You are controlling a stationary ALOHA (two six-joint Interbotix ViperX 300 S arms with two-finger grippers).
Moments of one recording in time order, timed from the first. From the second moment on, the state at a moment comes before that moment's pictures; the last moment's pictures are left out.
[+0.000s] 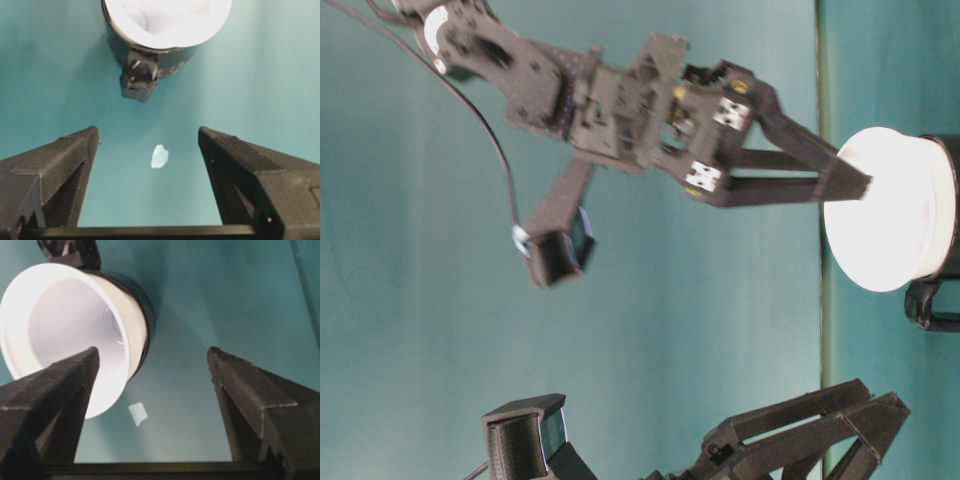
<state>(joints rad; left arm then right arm) 0.01 -0.16 0.83 0.02 0.07 -0.12 -0.10 0.07 0.36 0.02 0.76 0.25</state>
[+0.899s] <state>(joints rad) 0.01 -0.16 0.84 0.02 0.07 -0.12 -0.05 -0.22 0.67 0.01 0.50 0.21</state>
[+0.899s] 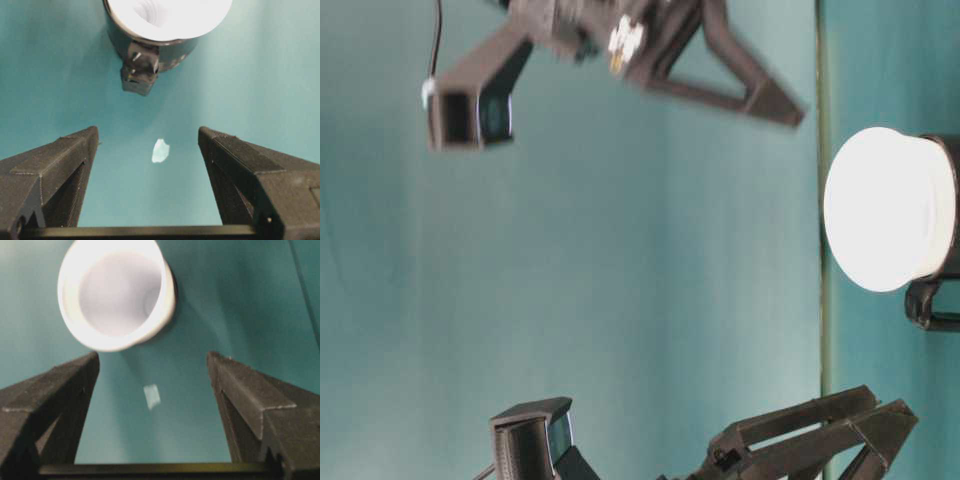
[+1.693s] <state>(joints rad) 0.01 -0.16 0.84 0.02 0.07 -0.12 -0.03 -0.35 0.82 0.01 0.46 0.21</state>
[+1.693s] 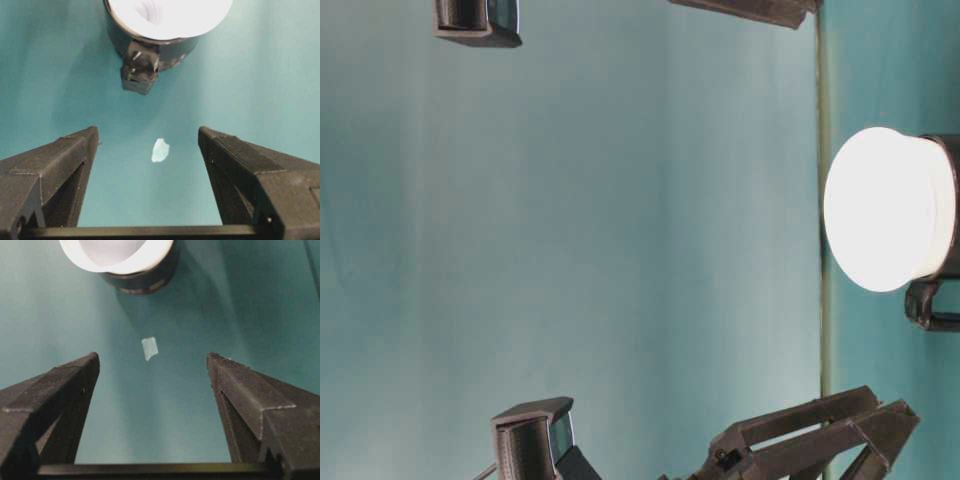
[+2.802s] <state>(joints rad) 0.01 -0.14 0.84 0.02 0.07 -0.13 -0.03 -0.35 0.84 0.01 0.44 0.21</state>
